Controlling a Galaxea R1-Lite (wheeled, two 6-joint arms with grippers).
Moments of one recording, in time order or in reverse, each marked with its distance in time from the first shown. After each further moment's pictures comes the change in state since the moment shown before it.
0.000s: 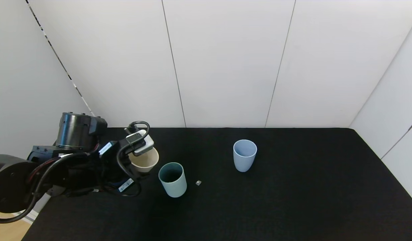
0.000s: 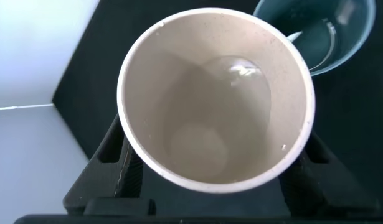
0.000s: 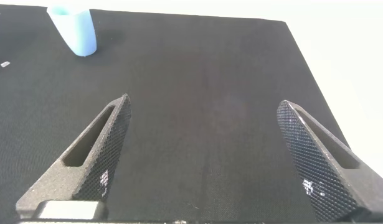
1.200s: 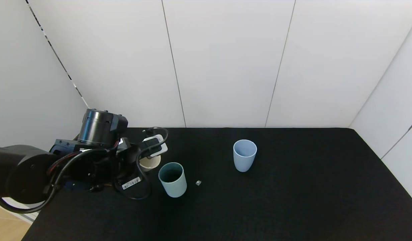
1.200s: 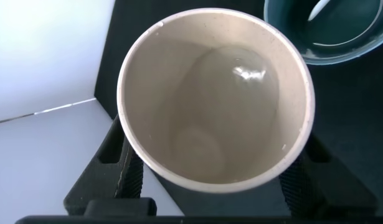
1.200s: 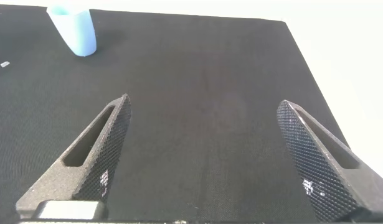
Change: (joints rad) left arm -0.095 0.045 -0.083 0.082 0.229 0.141; right arm 0.000 0.000 0.000 0.000 0.000 0.000
